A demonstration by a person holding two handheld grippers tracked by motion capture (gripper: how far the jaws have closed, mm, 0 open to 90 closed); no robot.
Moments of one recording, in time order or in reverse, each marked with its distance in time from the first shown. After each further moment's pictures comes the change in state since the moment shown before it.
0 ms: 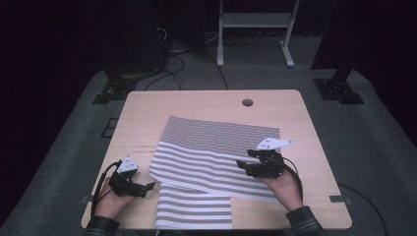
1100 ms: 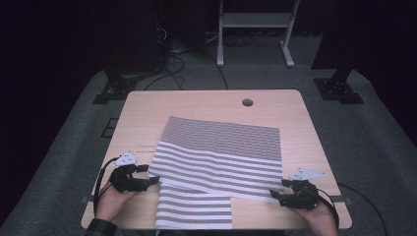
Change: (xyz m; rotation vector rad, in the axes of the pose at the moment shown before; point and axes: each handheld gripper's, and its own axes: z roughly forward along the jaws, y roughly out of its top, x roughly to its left) left arm -0.005 0.022 -0.009 -0.070 -0.158 -0.082; right arm -0.025 -0.102 -0.050 0.161 -0.098 0.079
